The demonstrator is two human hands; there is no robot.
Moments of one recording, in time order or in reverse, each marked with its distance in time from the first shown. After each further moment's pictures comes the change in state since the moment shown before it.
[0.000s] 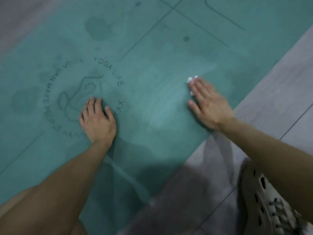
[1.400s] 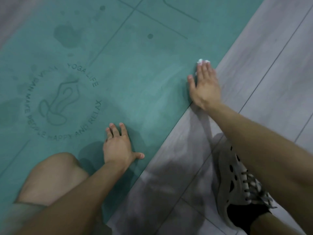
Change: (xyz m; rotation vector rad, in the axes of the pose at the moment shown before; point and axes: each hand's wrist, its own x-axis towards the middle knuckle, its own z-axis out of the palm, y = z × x) left_hand -0.125 0.094 -0.092 0.356 -0.741 0.322; right_hand -0.038 0.048 -0.027 0.089 0.037 0.547
